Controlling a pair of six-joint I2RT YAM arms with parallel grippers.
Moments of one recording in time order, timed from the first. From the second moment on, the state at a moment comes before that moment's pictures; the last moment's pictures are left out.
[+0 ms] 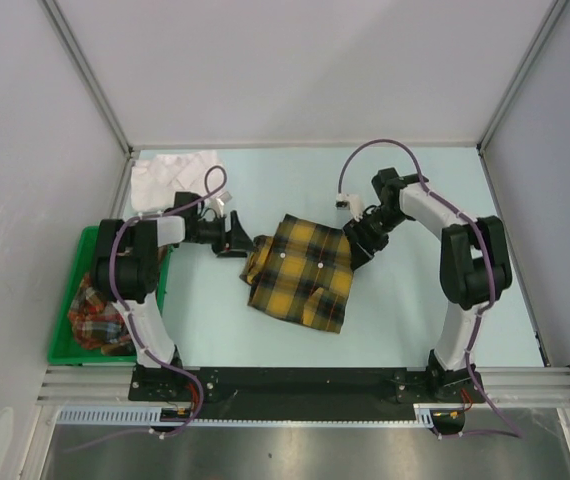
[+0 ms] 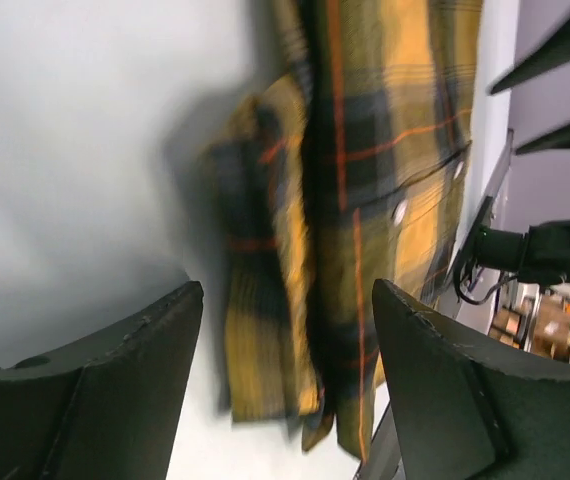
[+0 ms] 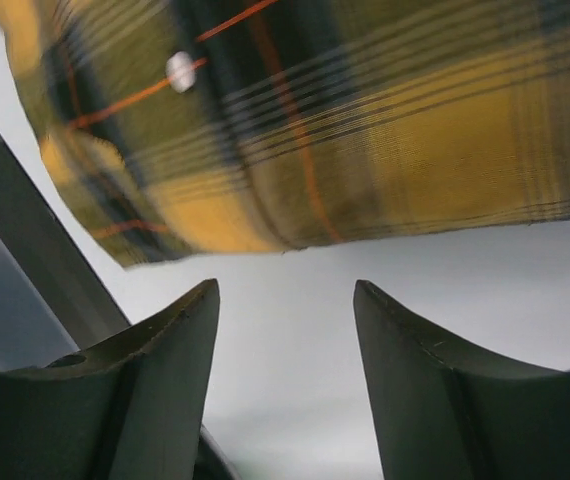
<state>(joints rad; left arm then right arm) -0.04 1.91 1.01 -0.21 0.97 -0.18 0.28 1.88 1.43 -1.03 -0.62 -0.60</state>
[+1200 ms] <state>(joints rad) -0.20 2.04 1.66 -0.73 0.81 -0.08 -0.01 1.95 1.38 -0.76 -0.87 -0.07</state>
